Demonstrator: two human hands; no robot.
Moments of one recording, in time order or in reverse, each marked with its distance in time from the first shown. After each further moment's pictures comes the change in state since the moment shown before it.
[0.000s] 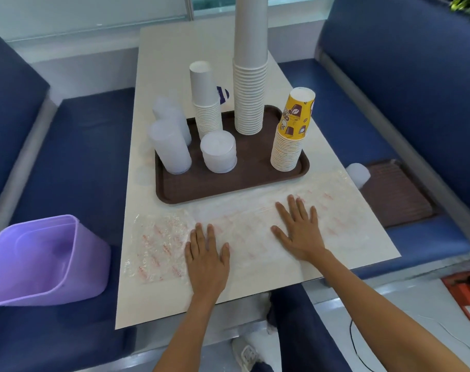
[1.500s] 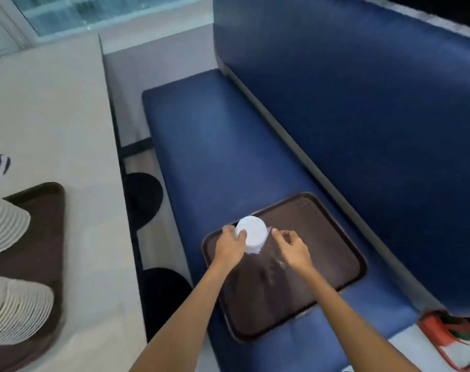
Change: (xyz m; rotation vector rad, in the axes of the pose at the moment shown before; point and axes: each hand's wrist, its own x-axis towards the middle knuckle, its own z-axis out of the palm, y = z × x) left_hand 0.237 0.505 0.219 -0.592 -0.532 -0.104; right_hand 0.159 0.447 -0.005 1.066 0.045 0.776
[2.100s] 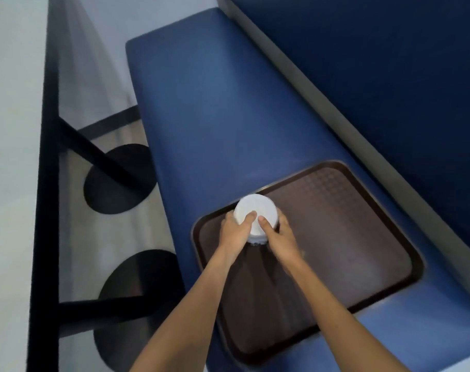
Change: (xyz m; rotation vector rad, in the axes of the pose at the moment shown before) left_hand 0.116 -0.073 0.066 -0.186 0.019 -0.132; right_hand 0.099 0.058 0.089 0.296 -0.086 -0.047
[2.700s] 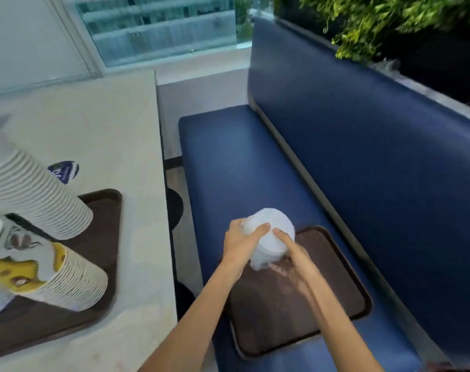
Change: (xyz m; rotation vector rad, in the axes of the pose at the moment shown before) left_hand -0.199 0.137 -0.098 -0.205 0.076 0.204; right_hand -0.177 -0.184 -0.044 0.361 -0.170 0.112
